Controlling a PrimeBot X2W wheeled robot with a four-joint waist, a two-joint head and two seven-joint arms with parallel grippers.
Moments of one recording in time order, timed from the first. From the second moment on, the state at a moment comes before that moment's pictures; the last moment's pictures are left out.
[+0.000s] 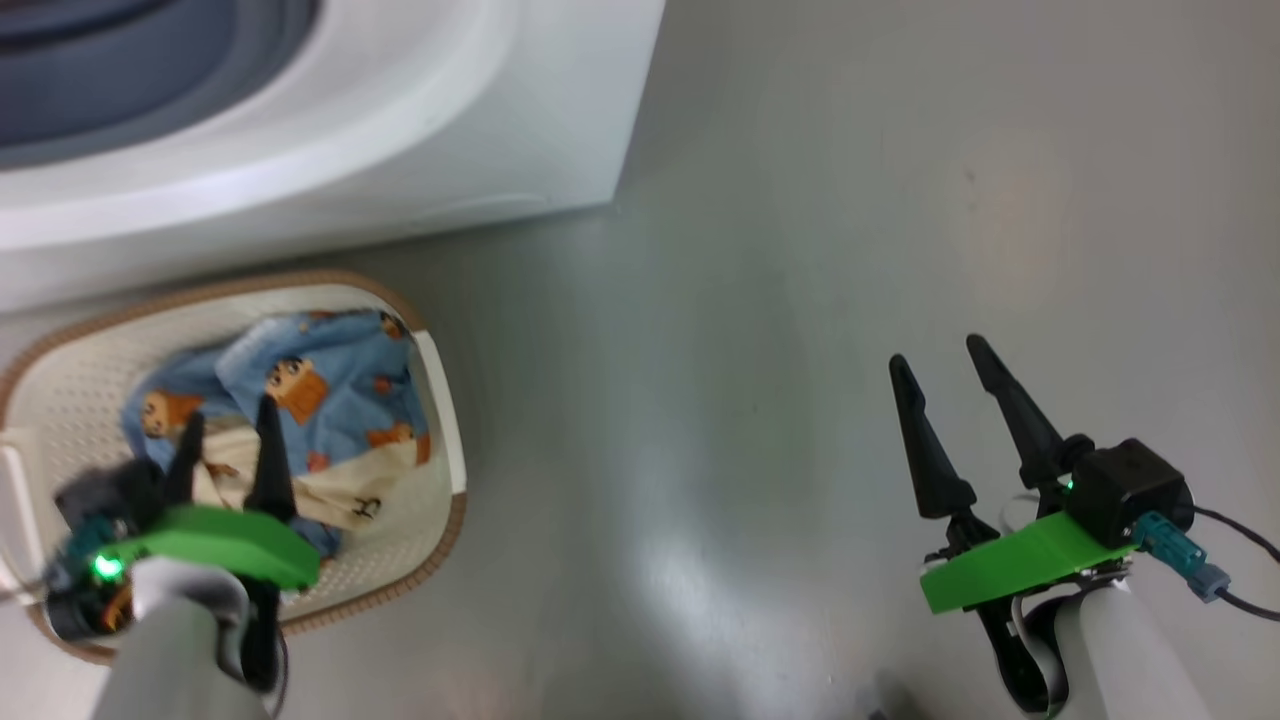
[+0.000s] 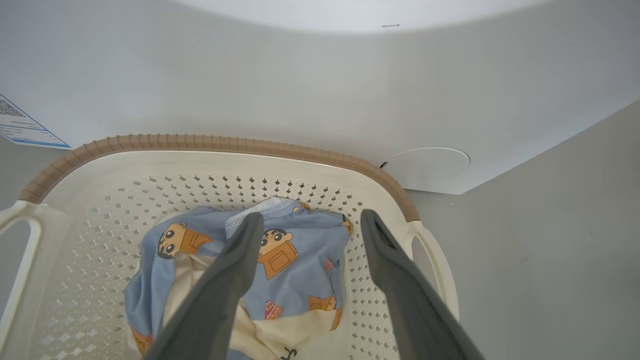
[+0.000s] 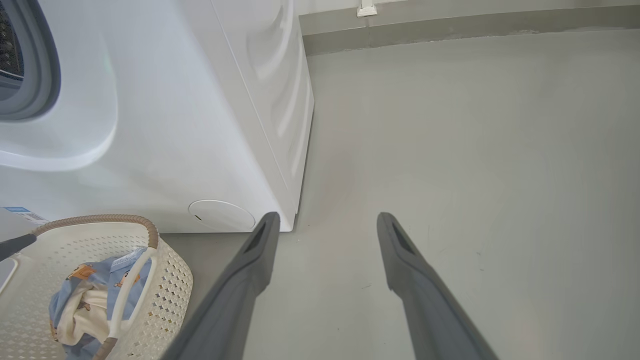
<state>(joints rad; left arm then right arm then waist) -0.48 0.07 0.05 0.74 -0.31 -0.12 -0.26 -0.24 -0.05 0.06 0.14 0.17 0.12 -0.25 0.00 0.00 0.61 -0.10</state>
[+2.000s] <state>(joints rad) -1.02 0.24 0.00 1.28 -0.49 -0.09 0.06 -0.29 -0.05 0.06 0.01 0.21 0.12 -0.25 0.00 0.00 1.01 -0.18</state>
